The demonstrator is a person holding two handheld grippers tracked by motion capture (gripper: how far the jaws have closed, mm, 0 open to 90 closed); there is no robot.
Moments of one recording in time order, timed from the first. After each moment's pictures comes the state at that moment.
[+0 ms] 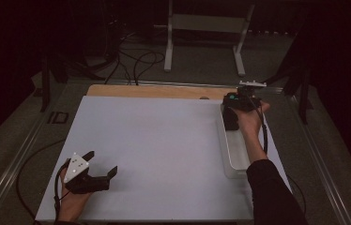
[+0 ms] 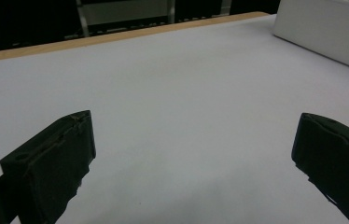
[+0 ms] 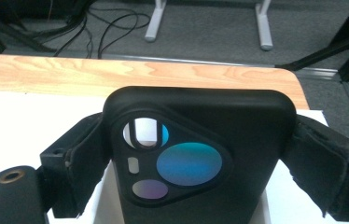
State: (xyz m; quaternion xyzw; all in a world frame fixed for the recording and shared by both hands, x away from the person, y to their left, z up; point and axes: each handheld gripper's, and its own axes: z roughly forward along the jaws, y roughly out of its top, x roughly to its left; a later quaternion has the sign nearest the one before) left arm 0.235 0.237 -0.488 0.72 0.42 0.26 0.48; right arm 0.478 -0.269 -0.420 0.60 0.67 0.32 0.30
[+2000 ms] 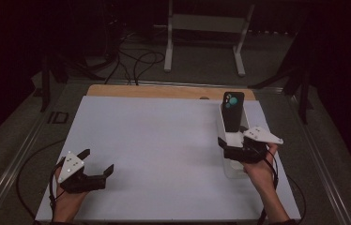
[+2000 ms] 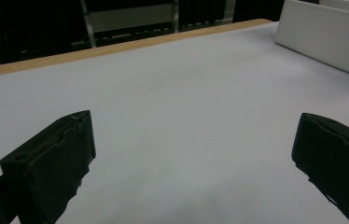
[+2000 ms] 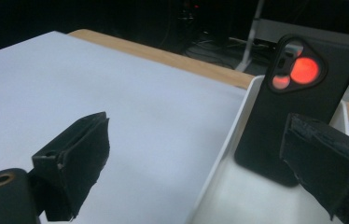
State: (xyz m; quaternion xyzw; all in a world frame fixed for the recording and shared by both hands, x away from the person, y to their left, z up) left arm 0.231 0.243 -0.474 0.72 0.42 0.27 0.48; right arm 0.298 -0.257 -0.423 0.42 0.73 0.46 0.29
